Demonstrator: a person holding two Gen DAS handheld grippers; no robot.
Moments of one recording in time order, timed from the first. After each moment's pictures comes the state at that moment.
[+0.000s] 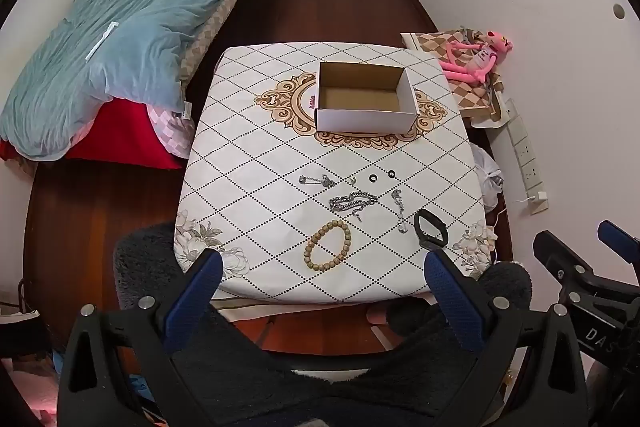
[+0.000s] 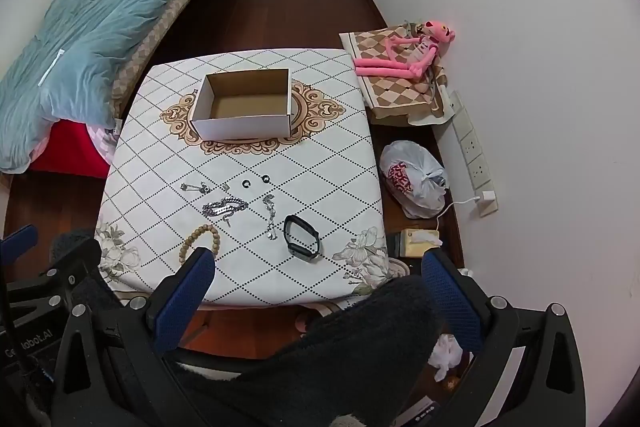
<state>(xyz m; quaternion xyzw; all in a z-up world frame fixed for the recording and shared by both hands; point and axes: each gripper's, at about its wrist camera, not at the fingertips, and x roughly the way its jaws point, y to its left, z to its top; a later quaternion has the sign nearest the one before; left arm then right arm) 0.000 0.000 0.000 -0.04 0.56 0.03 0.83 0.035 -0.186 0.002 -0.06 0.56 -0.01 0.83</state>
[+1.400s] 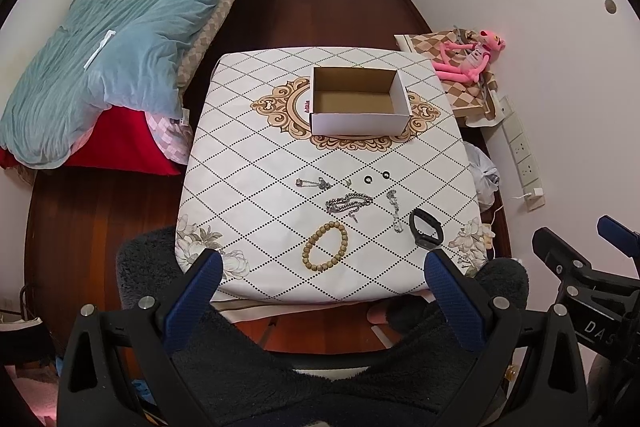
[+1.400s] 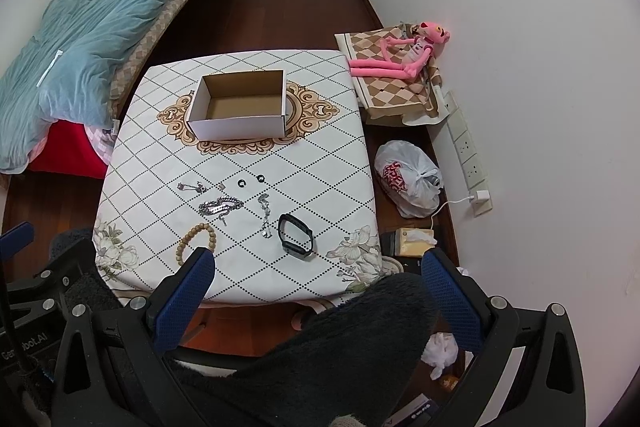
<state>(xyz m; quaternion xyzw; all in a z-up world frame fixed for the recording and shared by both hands) -0.006 -0.006 0.012 -0.03 0.56 0.02 0.83 0.033 -0.190 0.011 -0.06 0.56 -0.01 0.83</state>
